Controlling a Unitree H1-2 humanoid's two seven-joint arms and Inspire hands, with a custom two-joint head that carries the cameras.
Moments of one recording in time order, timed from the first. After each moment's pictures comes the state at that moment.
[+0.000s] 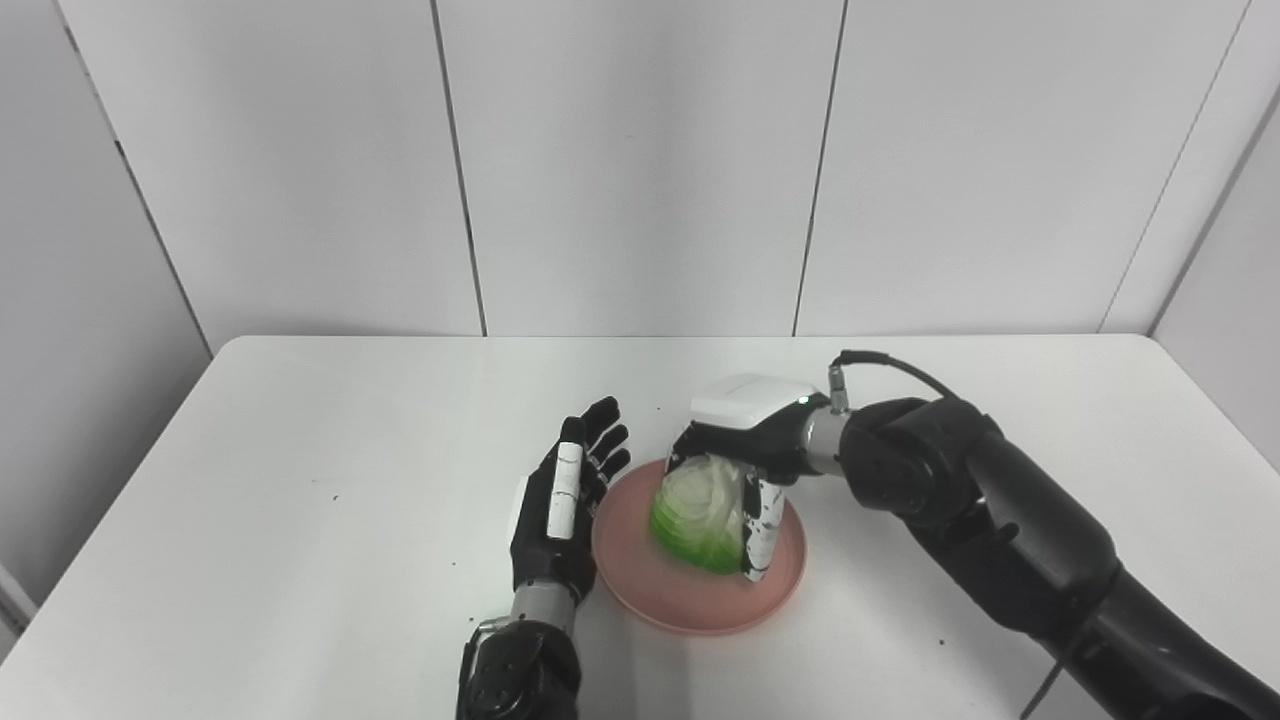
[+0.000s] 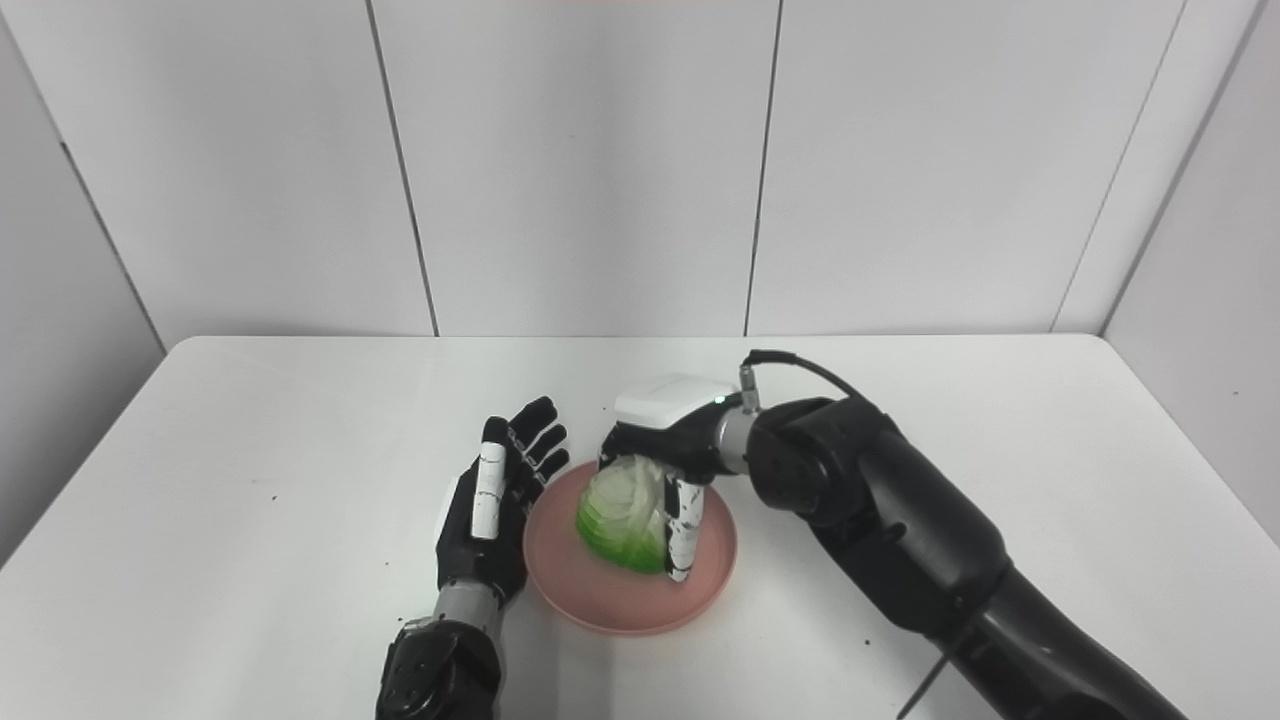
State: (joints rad) left arm -0.37 -0.21 0.06 0.40 -0.24 -0.10 -0.02; right arm -0.85 -0.39 0.58 0.04 -0.76 0.17 0.85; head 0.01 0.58
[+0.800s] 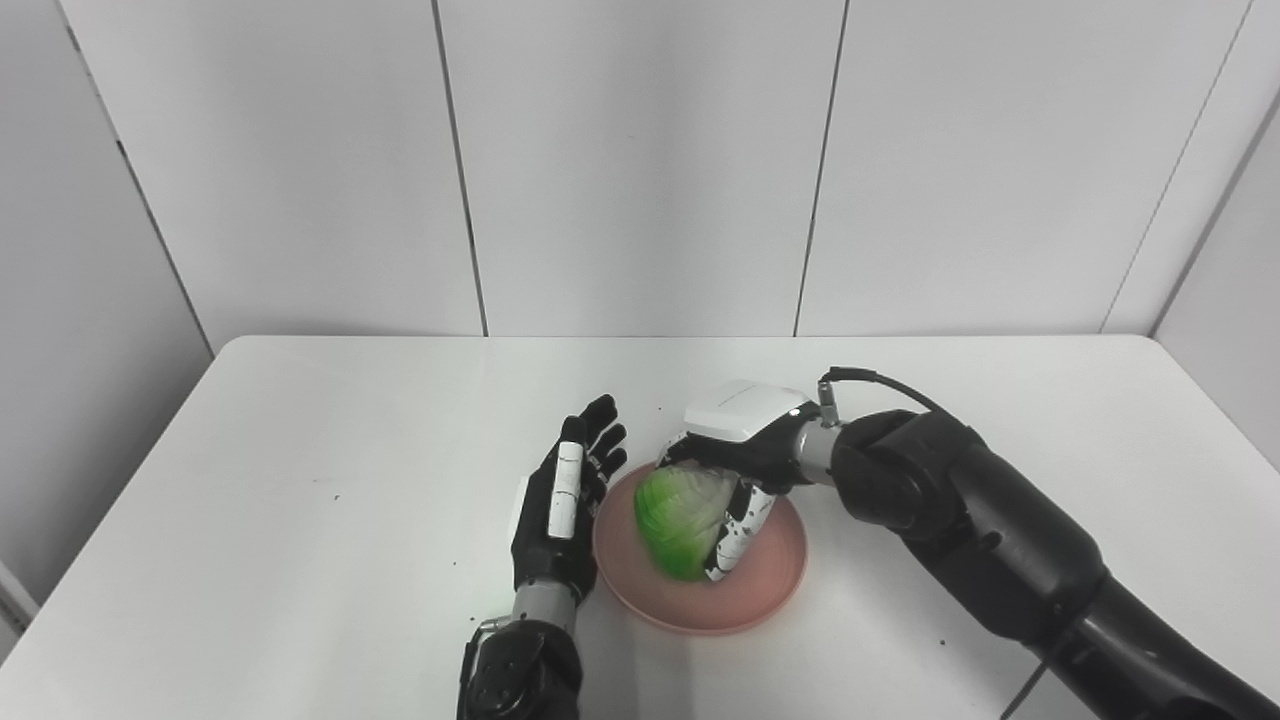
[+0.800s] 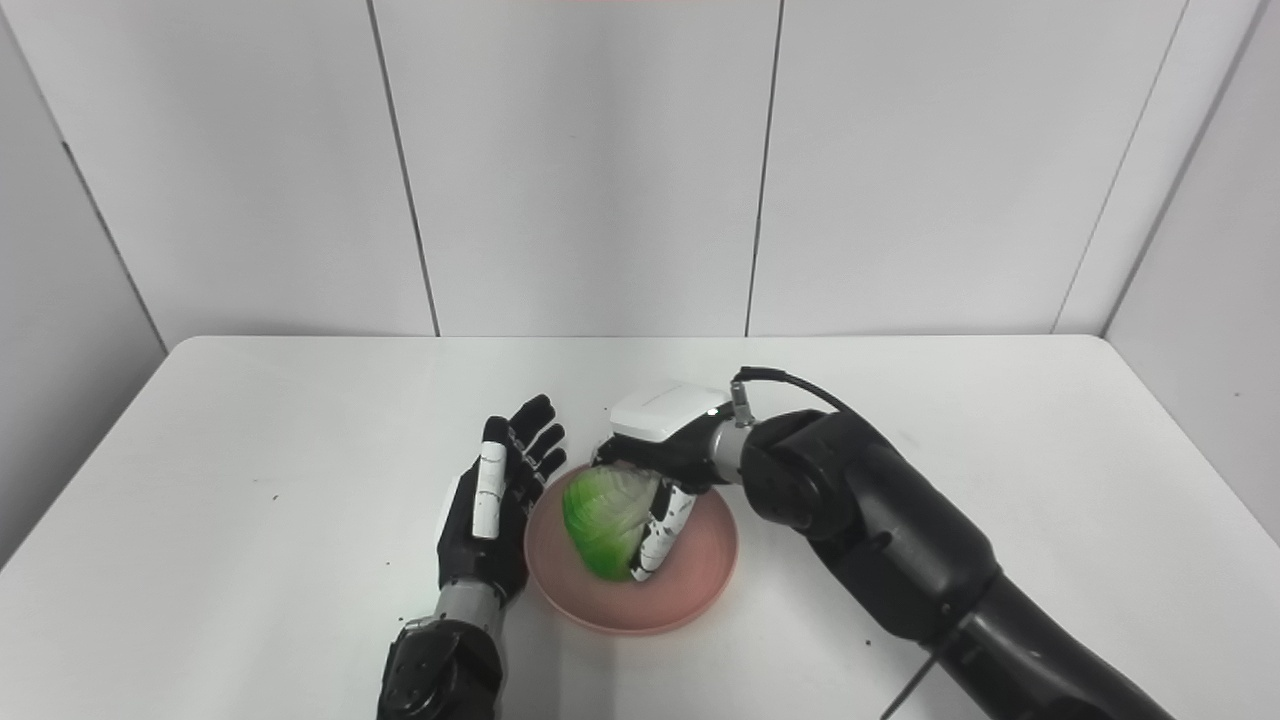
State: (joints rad) left arm -0.37 -0.21 0.06 0.39 -0.24 -0.10 -0.01; right arm -0.84 -0.39 0.60 0.10 -0.78 0.08 0.80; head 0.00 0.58
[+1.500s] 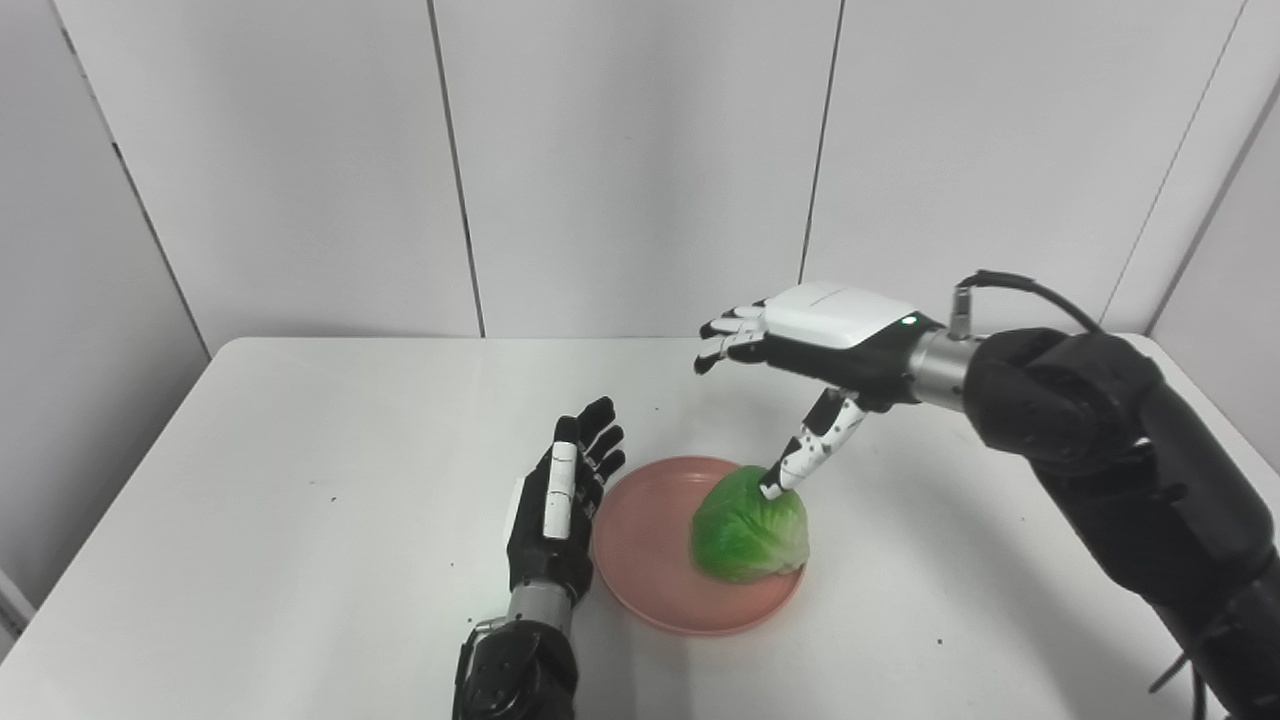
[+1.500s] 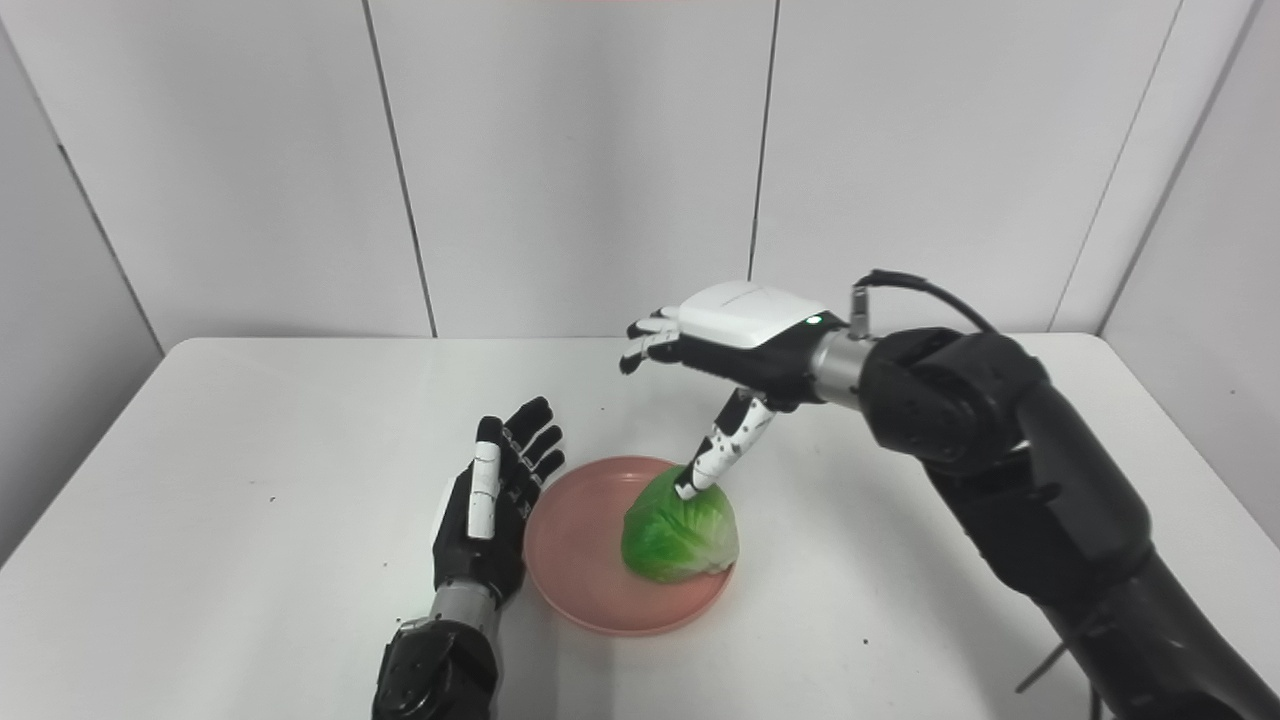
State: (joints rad) left arm -0.36 -0.20 0.07 0.36 -0.24 -0.07 -0.01; right arm -0.82 -0.51 0.30 -0.14 -0.56 0.08 0.86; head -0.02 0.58
